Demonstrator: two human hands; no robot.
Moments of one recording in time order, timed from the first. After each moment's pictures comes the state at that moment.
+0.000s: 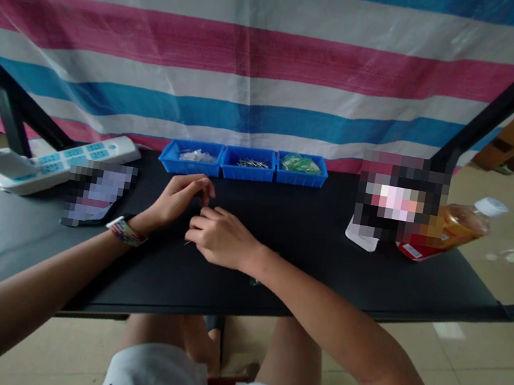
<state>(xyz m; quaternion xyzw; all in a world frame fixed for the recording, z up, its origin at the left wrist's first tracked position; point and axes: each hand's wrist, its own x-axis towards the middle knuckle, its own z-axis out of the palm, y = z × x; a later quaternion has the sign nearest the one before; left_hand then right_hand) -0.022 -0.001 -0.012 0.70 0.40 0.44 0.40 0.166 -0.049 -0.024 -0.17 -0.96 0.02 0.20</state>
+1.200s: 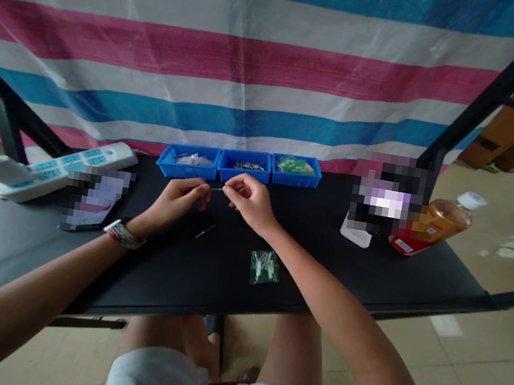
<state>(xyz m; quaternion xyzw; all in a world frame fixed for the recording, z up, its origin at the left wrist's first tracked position) -0.024 -0.003 -0.007 0.75 0.39 0.40 0.35 0.194 -0.002 -0.021 -0.35 -0.62 0.47 0.53</state>
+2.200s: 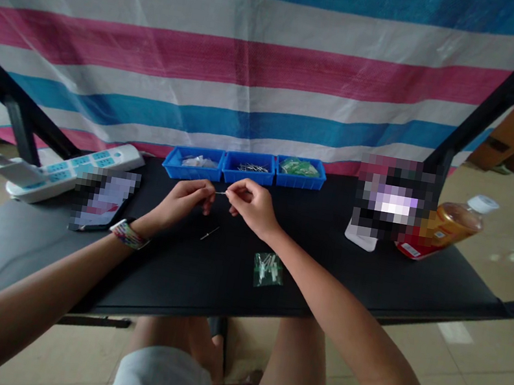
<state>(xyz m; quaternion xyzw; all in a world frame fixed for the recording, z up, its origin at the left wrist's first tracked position) -0.024 -0.002 -0.008 0.70 0.38 0.39 0.46 0.189 -0.004 -0.028 -0.31 -0.61 0.50 0.54</state>
